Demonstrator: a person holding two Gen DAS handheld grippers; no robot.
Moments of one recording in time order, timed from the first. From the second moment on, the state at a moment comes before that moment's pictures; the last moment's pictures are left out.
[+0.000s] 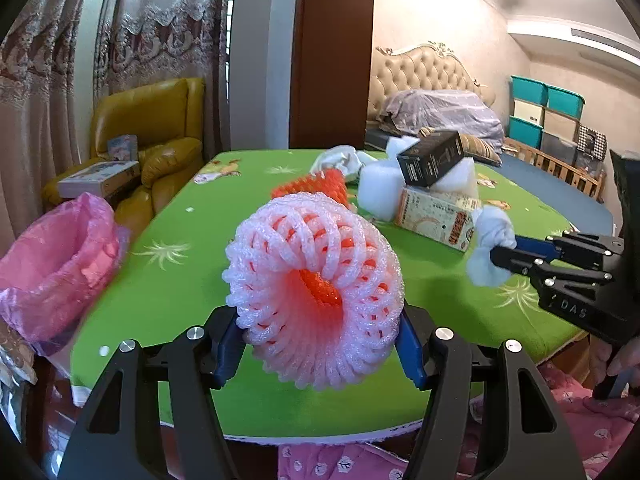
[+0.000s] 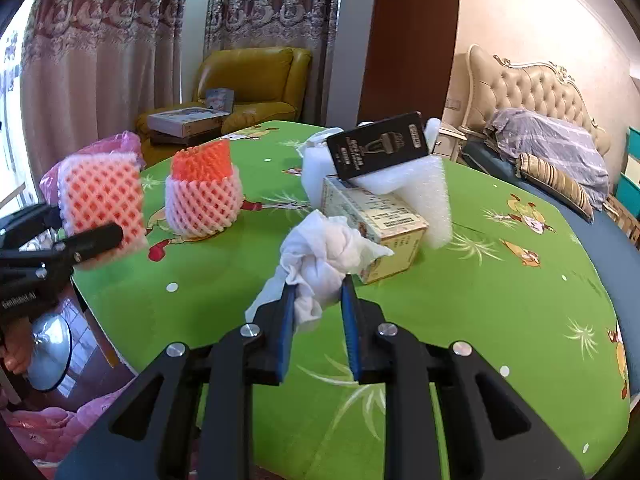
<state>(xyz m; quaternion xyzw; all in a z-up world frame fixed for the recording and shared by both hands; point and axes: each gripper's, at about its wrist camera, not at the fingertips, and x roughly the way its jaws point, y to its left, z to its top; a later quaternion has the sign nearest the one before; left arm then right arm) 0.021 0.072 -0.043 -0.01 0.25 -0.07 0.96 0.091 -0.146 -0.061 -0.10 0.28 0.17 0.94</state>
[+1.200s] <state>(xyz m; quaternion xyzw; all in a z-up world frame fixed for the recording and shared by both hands) -0.029 0.226 -0.018 -0.03 0.21 0.09 0.97 0.089 0.021 -0.039 -0.19 0.23 0.38 0.87</state>
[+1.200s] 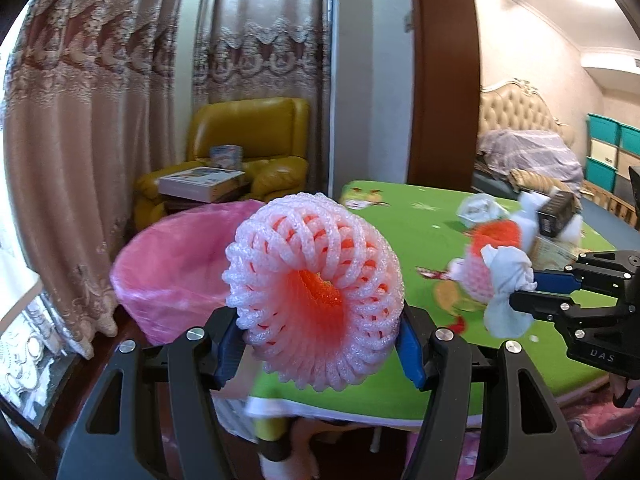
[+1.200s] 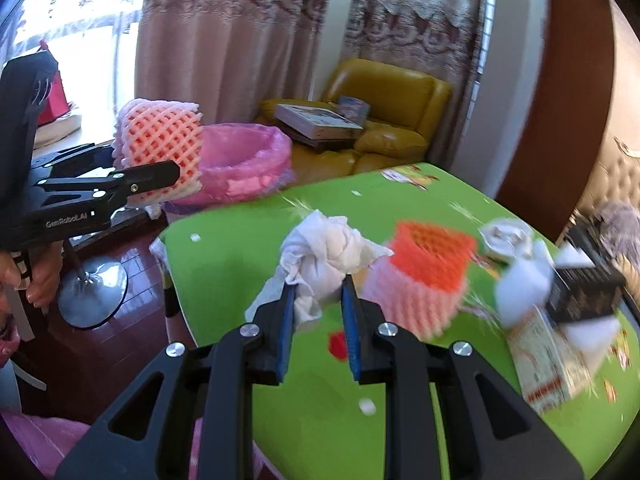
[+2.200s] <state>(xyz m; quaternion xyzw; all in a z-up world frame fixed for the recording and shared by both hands) 0.084 0.427 0.015 -0.11 0.27 0.16 0.94 0.171 0.222 -0.008 -0.18 0.24 0.45 0.84</state>
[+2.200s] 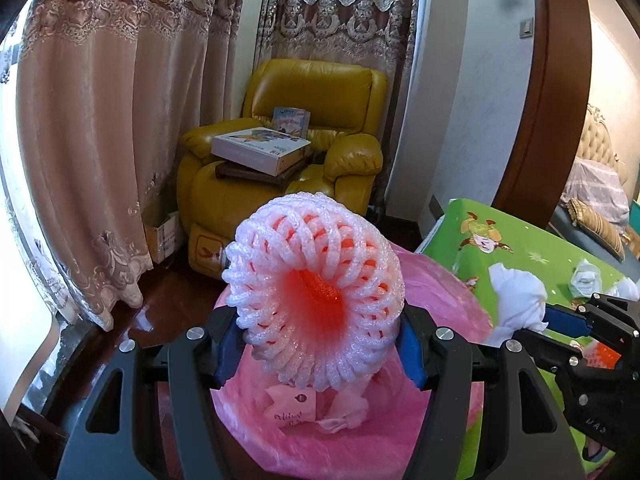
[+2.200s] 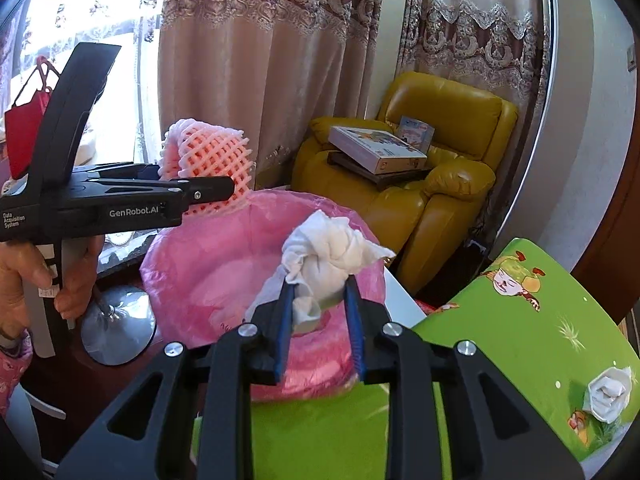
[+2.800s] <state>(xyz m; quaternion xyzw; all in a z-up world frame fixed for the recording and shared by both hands) 0.040 0.364 0.015 -0.09 0.23 0.22 0.94 0.138 0.134 0.000 -0.16 0.22 0.44 0.86</state>
